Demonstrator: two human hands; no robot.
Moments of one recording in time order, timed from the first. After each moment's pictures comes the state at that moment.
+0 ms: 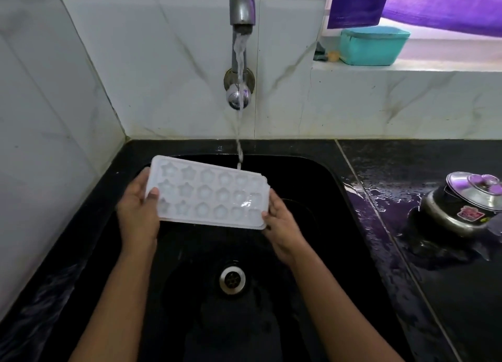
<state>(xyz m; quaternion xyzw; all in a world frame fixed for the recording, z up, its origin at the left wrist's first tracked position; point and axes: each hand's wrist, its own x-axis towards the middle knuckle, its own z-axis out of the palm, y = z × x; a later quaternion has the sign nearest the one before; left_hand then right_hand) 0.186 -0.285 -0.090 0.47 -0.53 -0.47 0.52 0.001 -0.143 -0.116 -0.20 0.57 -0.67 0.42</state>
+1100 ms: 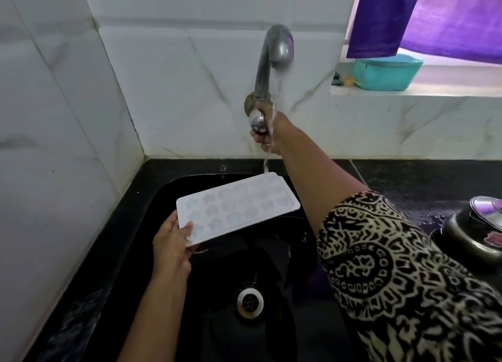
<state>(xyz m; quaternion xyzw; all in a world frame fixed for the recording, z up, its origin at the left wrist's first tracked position) 0.179 -0.286 -0.096 0.48 -0.33 -0.68 0.44 -0.044 -0.289 0.057 -0.27 0.67 -0.58 0.38</state>
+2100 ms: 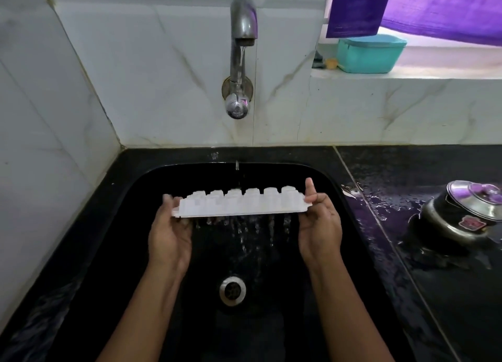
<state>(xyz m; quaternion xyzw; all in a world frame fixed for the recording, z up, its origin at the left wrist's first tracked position) 0.156 -0.253 -0.090 0.32 -0.31 -0.73 0.51 -0.022 -0.121 -0.070 -0.06 0.42 -0.86 0.29</state>
